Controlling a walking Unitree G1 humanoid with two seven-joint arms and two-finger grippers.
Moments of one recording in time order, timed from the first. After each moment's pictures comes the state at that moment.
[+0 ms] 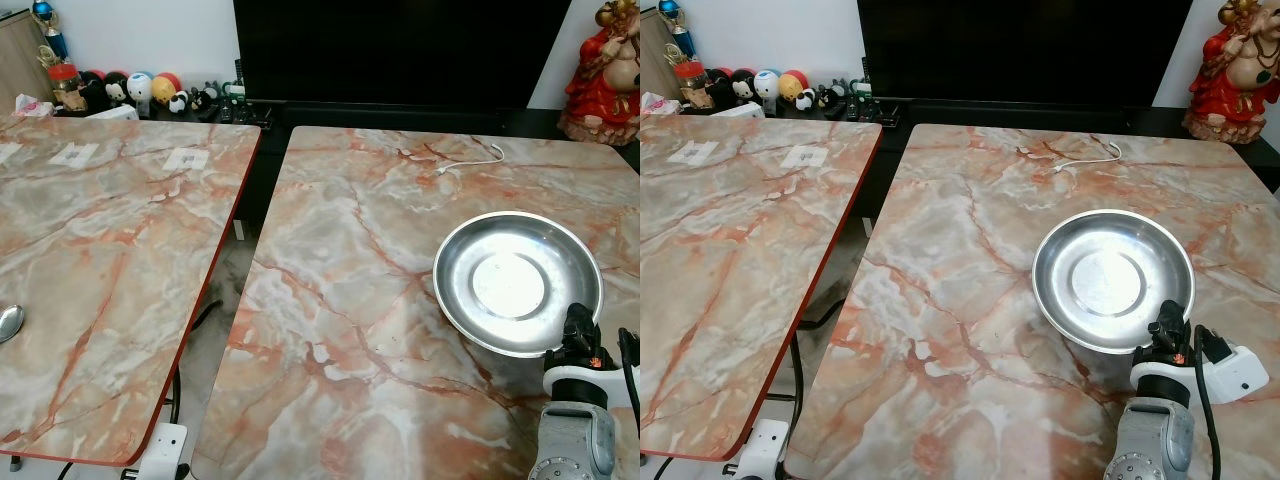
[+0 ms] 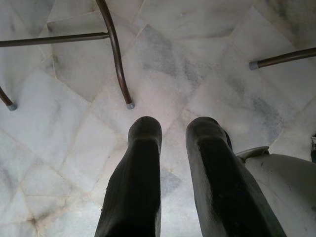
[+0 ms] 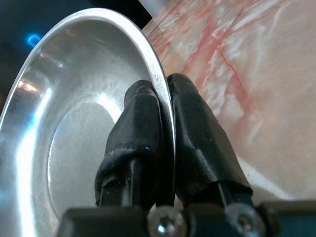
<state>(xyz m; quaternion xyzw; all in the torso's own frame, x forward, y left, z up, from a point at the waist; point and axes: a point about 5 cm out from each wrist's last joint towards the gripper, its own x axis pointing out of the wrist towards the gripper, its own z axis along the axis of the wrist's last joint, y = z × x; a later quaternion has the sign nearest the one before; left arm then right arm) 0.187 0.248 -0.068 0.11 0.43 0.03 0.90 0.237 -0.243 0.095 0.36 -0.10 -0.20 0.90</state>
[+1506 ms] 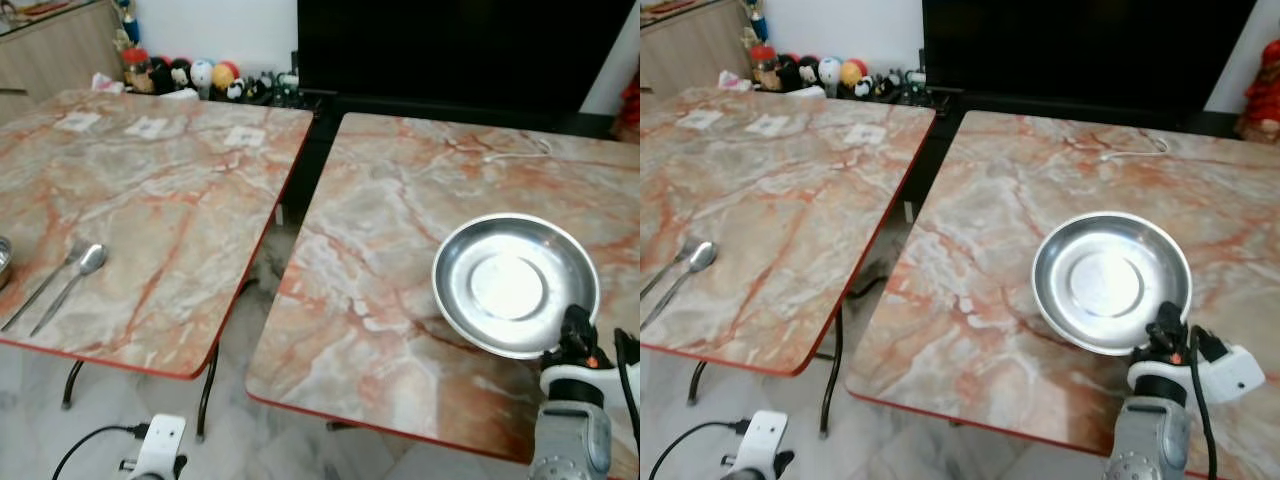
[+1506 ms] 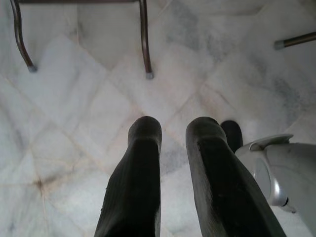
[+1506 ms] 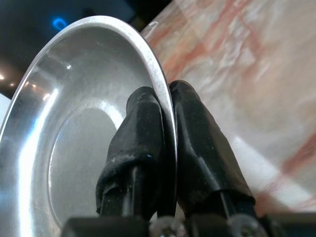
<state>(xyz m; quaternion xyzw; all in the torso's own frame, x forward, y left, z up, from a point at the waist) 0.192 0.253 -0.063 0.12 0.42 0.03 0.90 0.239 -0.240 0.093 0.36 -0.09 -0.20 0.90</state>
